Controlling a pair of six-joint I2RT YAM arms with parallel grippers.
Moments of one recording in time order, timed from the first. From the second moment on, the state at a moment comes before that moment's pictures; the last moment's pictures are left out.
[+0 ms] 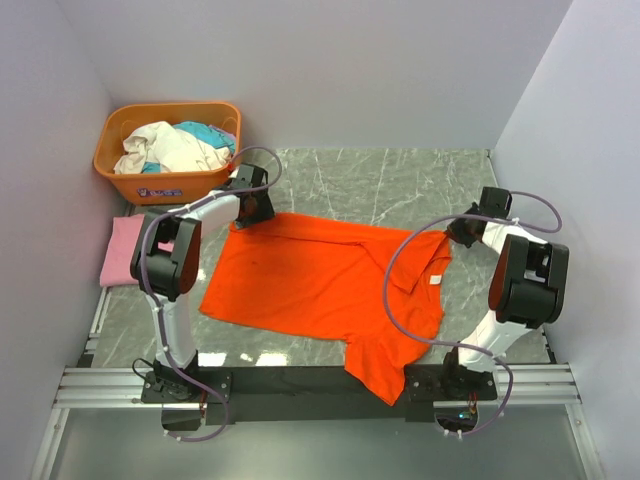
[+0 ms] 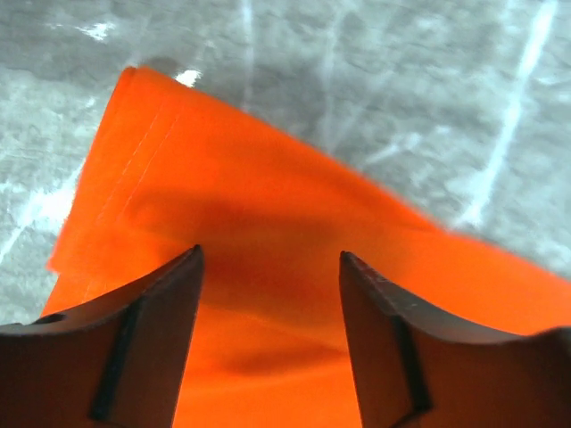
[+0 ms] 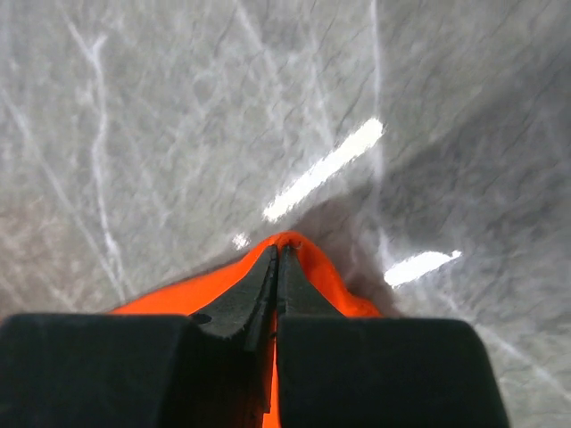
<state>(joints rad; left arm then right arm) -0.31 1.99 1.37 -0.36 -0.21 -0.60 -0.27 1.70 0.95 -0.14 -0.16 0.69</state>
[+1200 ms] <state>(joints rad) -0.33 1.02 0.86 -0.40 -0.42 -0.48 0.20 1.58 1.05 -0.50 0.23 0.33</state>
